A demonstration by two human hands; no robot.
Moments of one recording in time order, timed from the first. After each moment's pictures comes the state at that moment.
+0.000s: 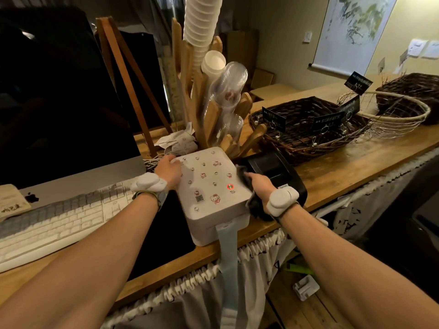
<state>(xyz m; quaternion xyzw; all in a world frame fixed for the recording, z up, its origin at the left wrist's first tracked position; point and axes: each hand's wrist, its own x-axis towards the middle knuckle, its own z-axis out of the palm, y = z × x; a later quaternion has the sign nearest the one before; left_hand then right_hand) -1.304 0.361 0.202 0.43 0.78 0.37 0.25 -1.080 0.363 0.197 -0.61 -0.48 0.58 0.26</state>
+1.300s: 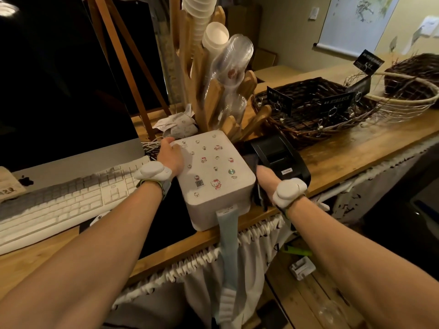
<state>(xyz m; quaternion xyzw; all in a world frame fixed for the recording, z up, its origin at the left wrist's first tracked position) -1.296 0.358 0.190 0.41 0.78 0.41 0.24 -1.077 0.352 0.185 -0.63 -0.43 0.59 0.28</state>
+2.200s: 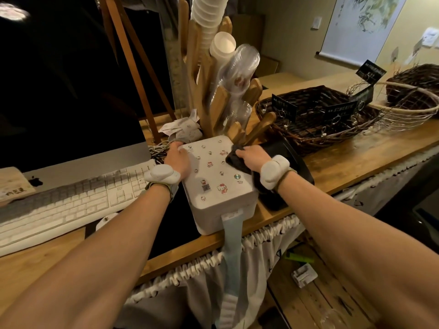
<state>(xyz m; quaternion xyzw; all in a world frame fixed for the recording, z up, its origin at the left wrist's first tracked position) -1.299 0.358 0.189 0.43 0.77 0.40 0.24 -1.110 0.382 0.227 -0.61 -0.64 0.42 0.19</state>
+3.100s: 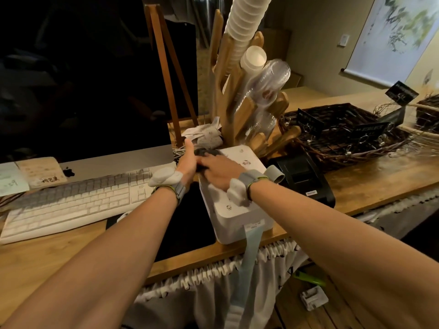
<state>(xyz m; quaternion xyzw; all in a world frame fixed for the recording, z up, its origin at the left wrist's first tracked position) -1.321 0.344 0.207 0.29 0.69 0.49 0.44 -1.206 0.363 0.236 -0.36 -0.92 0.16 0.02</state>
